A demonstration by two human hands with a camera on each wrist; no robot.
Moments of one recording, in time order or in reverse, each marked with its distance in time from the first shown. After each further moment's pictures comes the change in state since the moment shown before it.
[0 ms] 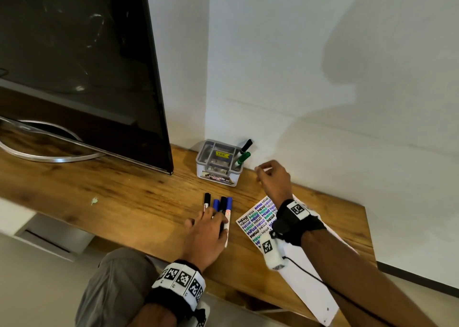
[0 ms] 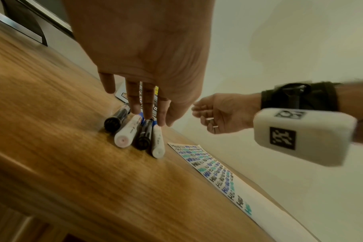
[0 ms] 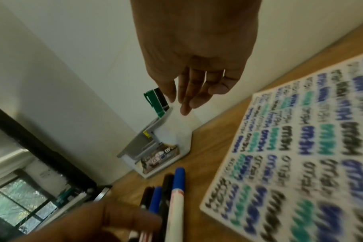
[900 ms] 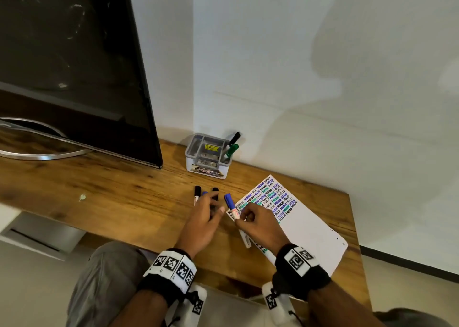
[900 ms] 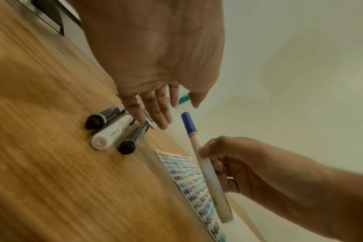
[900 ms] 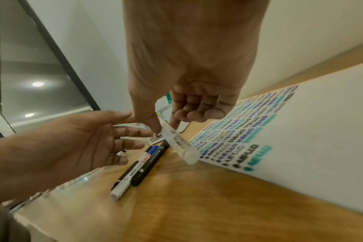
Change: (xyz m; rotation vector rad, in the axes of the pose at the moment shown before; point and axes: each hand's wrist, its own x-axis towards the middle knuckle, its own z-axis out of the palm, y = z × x) left_hand 0.003 0.008 -0.002 -0.673 -0.017 -0.033; right_hand -0.108 0.042 -0.004 -0.211 -0.342 -0.001
